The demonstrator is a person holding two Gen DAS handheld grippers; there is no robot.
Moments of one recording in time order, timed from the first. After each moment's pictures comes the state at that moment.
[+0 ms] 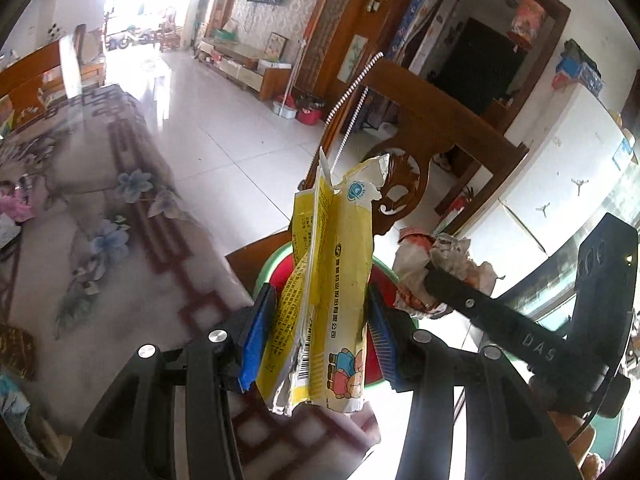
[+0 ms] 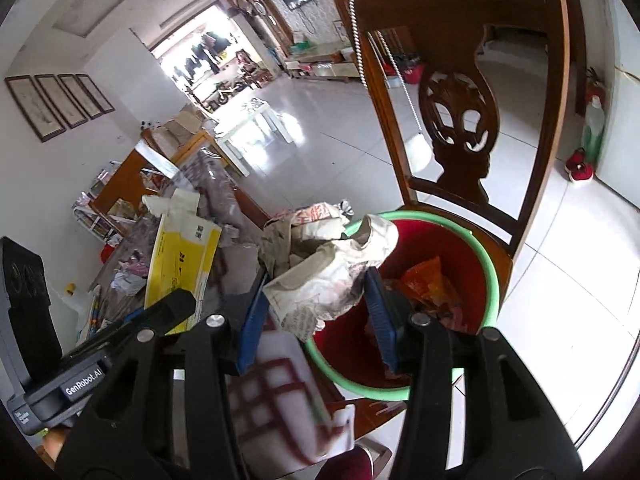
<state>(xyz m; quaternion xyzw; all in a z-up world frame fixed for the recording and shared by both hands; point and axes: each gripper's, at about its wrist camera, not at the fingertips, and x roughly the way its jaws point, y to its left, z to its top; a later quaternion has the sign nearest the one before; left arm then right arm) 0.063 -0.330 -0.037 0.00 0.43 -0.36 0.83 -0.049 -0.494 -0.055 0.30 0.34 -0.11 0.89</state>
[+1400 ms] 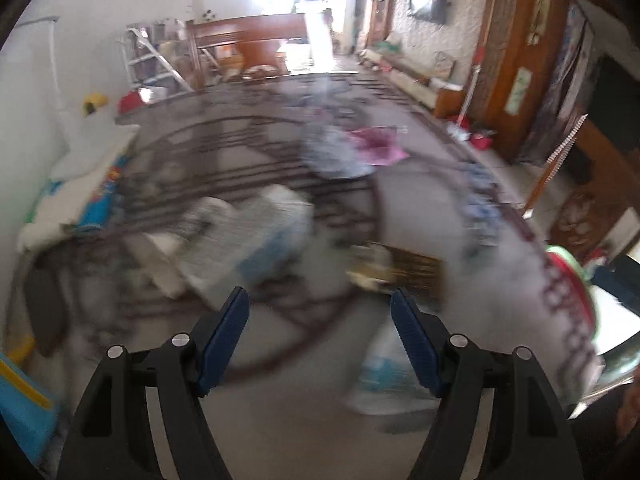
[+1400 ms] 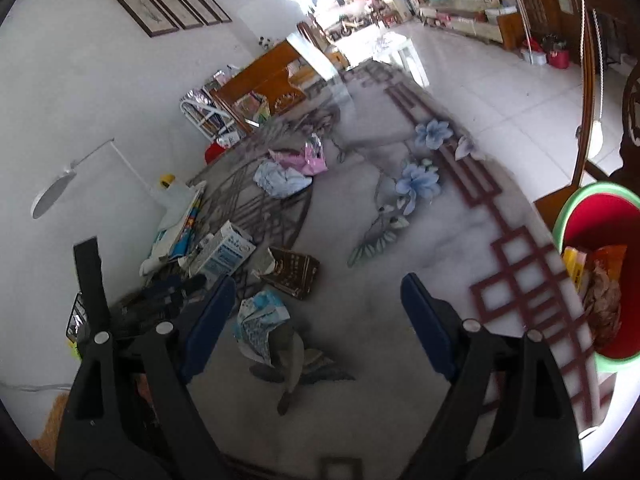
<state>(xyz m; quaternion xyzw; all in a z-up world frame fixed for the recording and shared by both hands) 0.107 0.001 -0.055 0.02 0.43 -0.07 0.90 0.036 -0.268 -0.043 0.25 0.39 0.14 0.87</state>
